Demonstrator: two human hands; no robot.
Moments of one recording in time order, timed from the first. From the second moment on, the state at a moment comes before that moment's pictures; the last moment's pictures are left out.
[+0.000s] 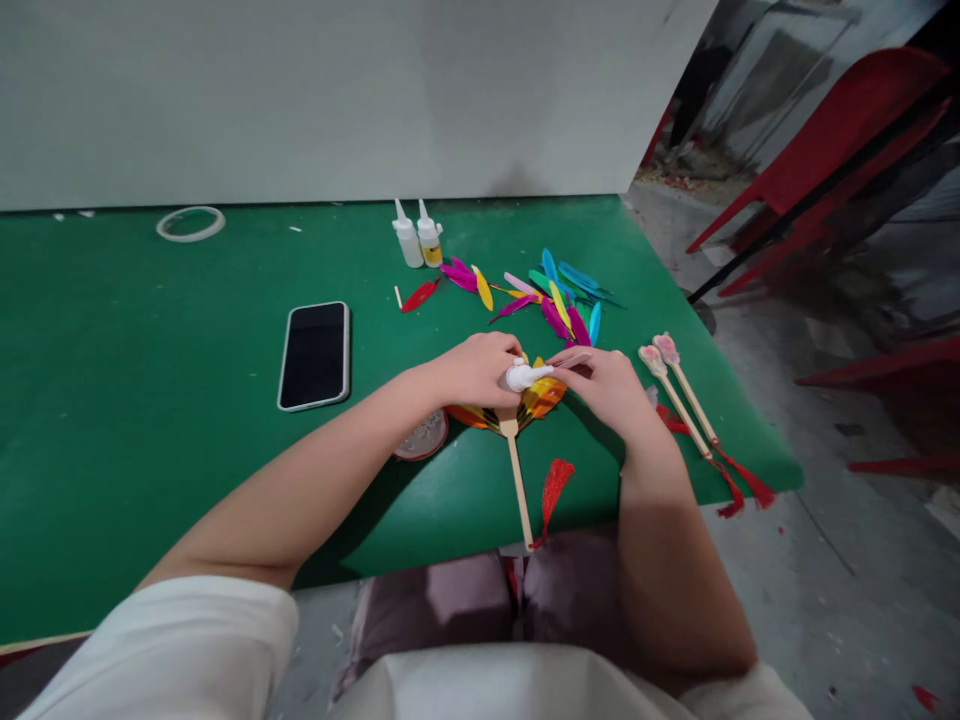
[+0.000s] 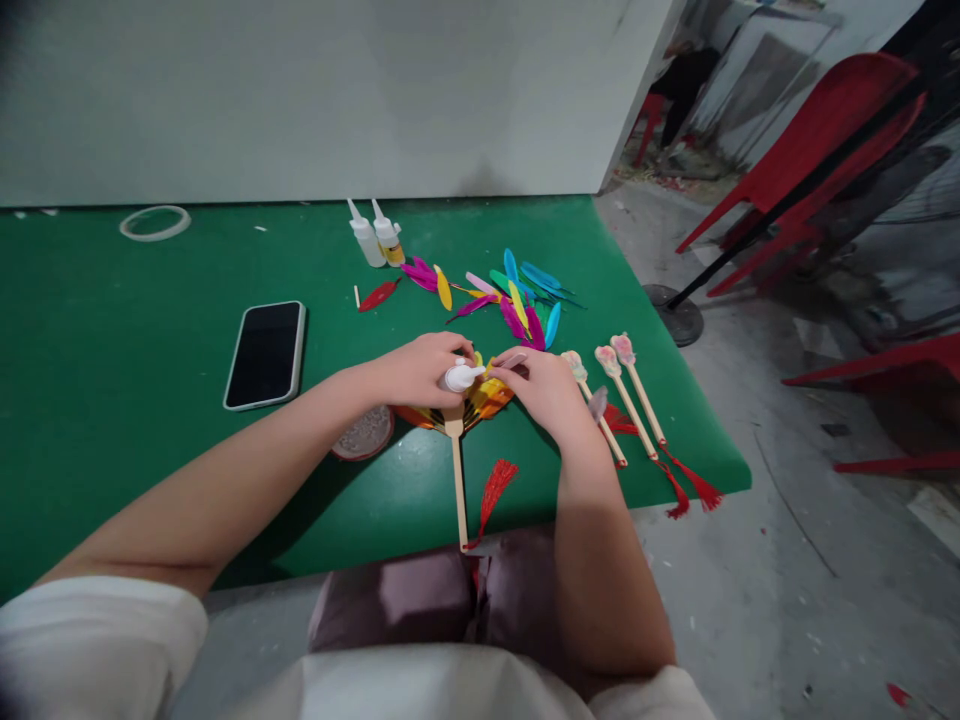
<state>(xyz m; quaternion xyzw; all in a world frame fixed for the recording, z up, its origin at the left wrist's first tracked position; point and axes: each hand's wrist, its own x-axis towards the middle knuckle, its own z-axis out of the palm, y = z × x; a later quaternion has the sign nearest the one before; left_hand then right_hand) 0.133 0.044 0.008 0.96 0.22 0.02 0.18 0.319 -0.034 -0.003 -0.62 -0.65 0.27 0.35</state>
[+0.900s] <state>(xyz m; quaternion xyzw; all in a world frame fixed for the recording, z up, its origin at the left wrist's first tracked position) 0.132 0.046 0.004 0.96 0.22 0.02 0.20 0.316 -0.034 -0.003 -0.63 -0.64 0.27 0.34</state>
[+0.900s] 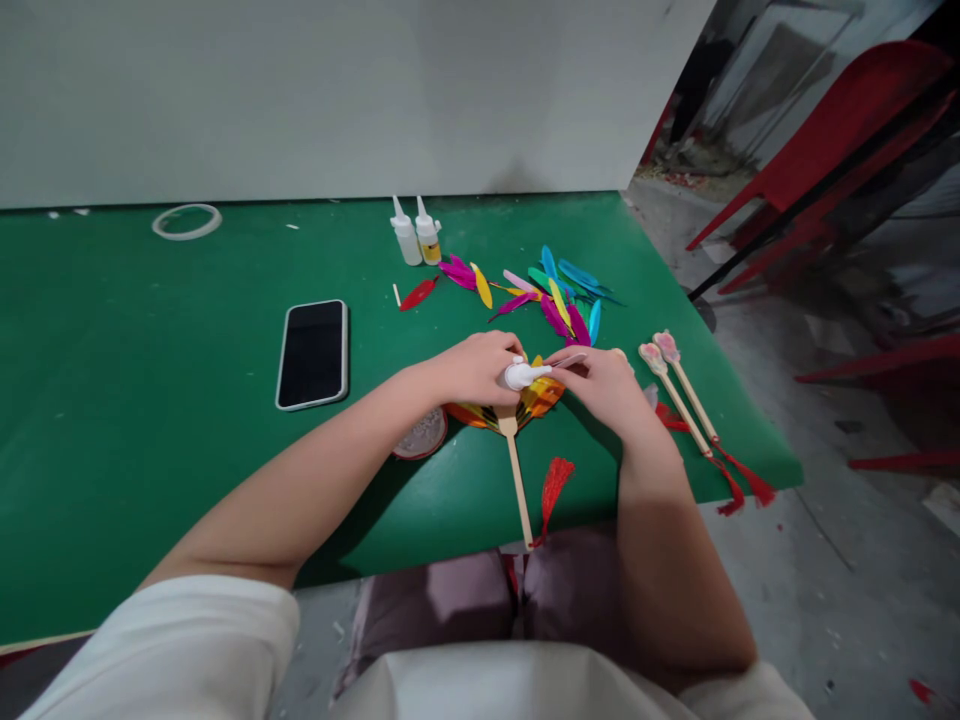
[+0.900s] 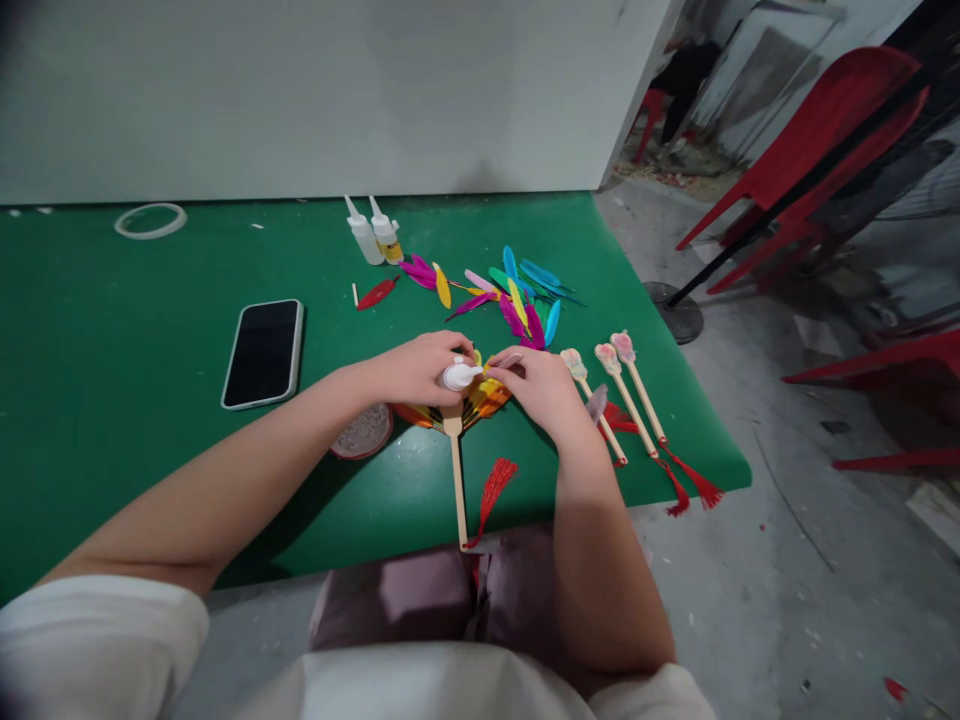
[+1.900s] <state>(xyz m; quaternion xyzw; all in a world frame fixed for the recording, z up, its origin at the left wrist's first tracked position) 0.114 0.041 0.026 0.82 0.28 0.17 0.47 0.322 -0.036 0.003 -0.65 -0.60 0.24 0.40</state>
